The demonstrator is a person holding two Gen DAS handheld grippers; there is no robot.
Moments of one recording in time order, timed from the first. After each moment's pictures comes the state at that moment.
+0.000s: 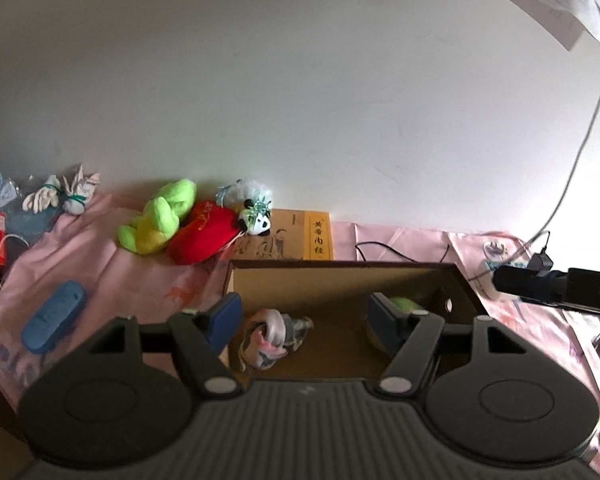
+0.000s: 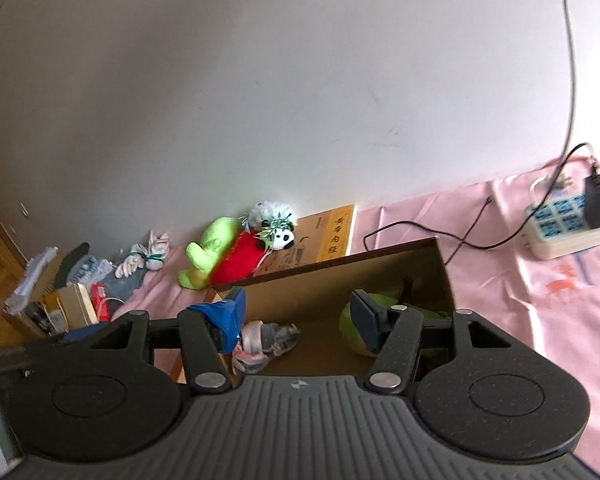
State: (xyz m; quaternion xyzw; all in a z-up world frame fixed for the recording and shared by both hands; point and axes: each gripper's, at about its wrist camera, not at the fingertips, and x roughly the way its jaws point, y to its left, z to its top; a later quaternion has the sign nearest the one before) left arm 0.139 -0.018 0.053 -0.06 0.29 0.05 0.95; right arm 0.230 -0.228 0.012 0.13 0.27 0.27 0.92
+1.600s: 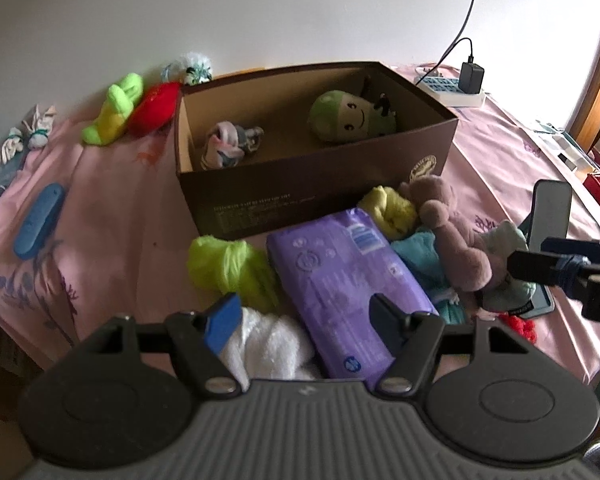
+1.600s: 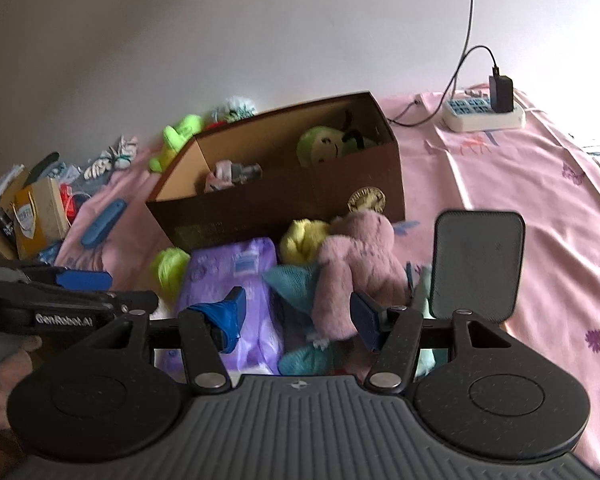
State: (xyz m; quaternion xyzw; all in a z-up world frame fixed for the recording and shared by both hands) left arm 0.007 -0.051 -0.026 0.03 0.43 -0.05 0.90; right arm 0.041 -0.241 -0.070 0.07 0.33 0.19 0.92
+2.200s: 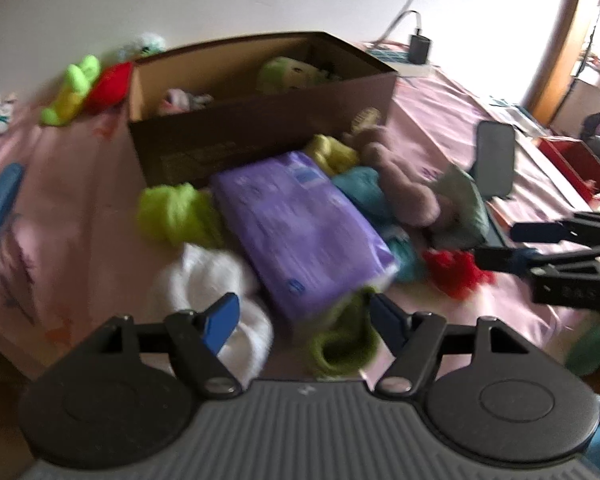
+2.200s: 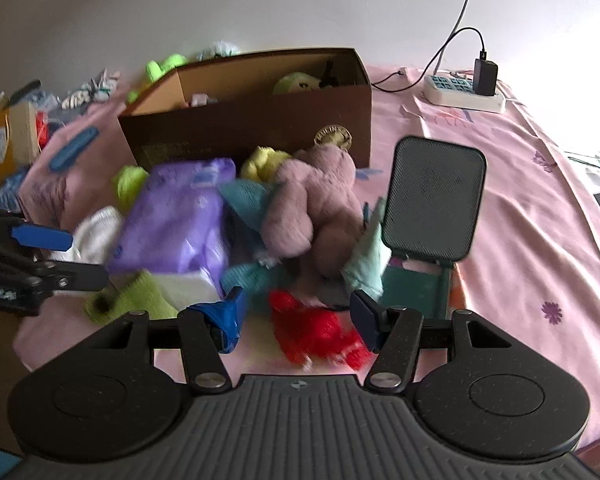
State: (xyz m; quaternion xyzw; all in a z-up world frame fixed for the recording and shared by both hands) left arm -0.036 -0.059 -0.053 0.01 0.44 -0.13 0.89; right arm 0.015 -0.250 -0.105 -0.02 0.36 0.16 0.92
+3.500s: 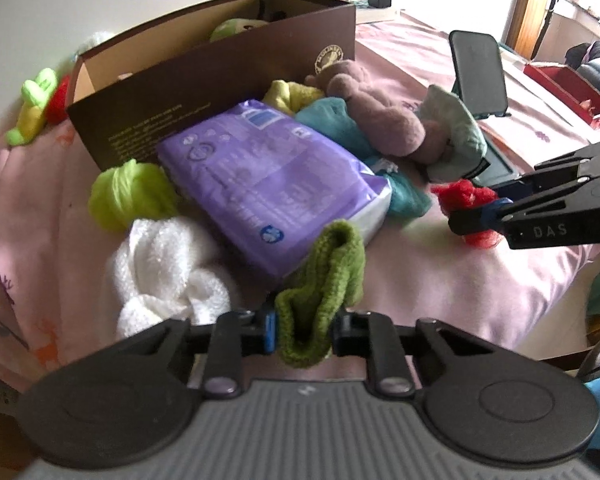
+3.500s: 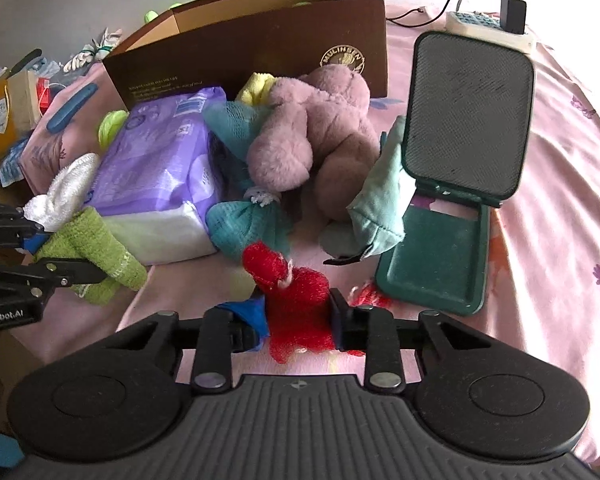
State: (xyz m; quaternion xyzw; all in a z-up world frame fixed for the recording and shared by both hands) left arm -0.032 -0.084 -0.095 0.10 0.46 -0.15 0.87; right arm 0.039 -0.256 -0.149 -0.01 0.43 0.19 0.88
